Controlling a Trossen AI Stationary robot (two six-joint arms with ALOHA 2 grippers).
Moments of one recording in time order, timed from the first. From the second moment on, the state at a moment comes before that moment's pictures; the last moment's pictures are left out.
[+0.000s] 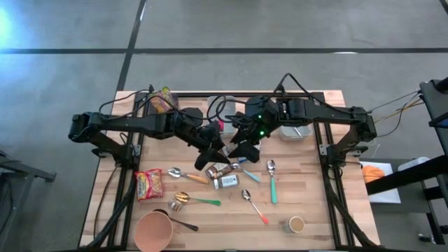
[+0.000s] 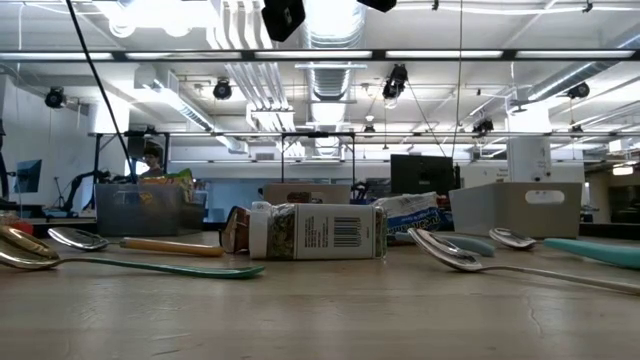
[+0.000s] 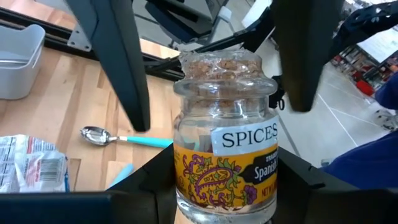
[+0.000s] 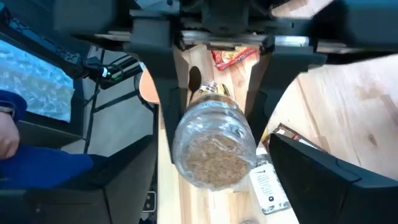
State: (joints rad) left arm 0.03 1.45 1.23 -0.20 0.43 -0.34; right arm -0.02 1.64 1.78 -0.80 -0.36 0.47
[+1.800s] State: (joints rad) left arm 0.03 1.44 1.23 -0.07 0.25 -0.32; right arm -0.07 1.63 1.90 -0.93 -0.34 0.47
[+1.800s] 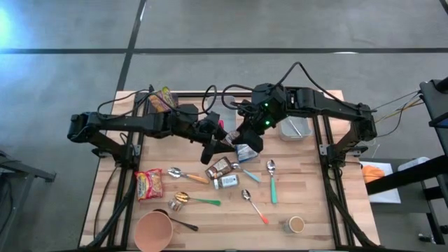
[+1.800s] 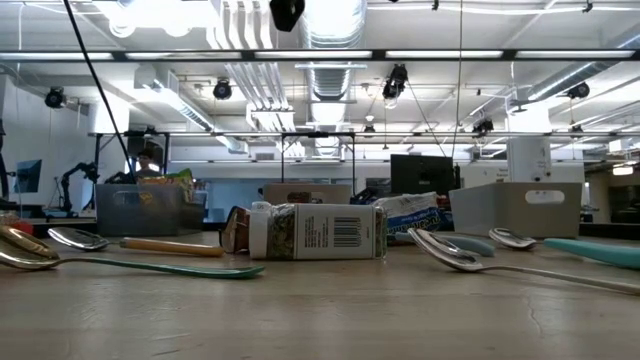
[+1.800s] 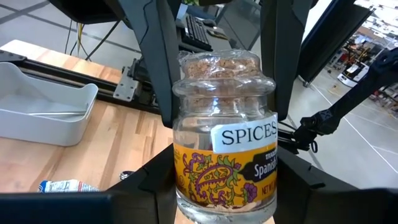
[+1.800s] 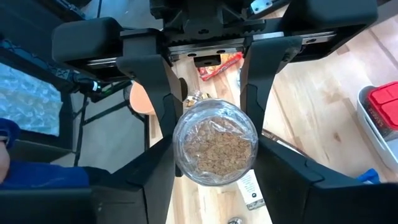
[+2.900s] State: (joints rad) left arm 0.03 1.44 1.23 0.13 0.22 -0.32; right arm -0.07 1.58 1.90 -0.82 -0.25 0.45
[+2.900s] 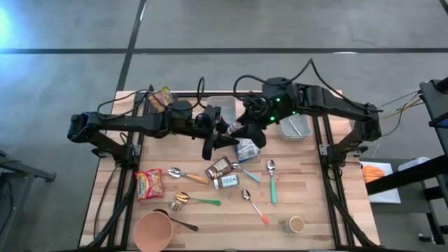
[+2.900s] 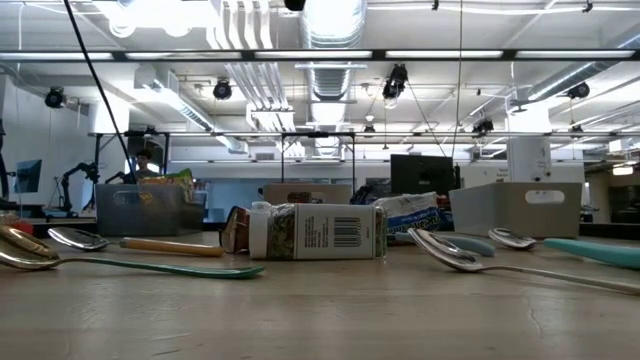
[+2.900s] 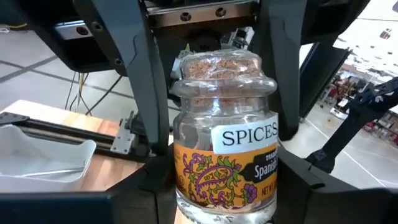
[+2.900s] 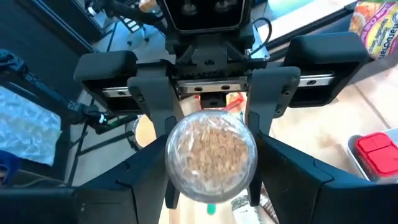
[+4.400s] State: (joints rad) left arm 0.03 1.44 1.23 -0.01 0.36 -0.36; right arm -0.17 1.60 1.90 -0.95 -0.57 0.40
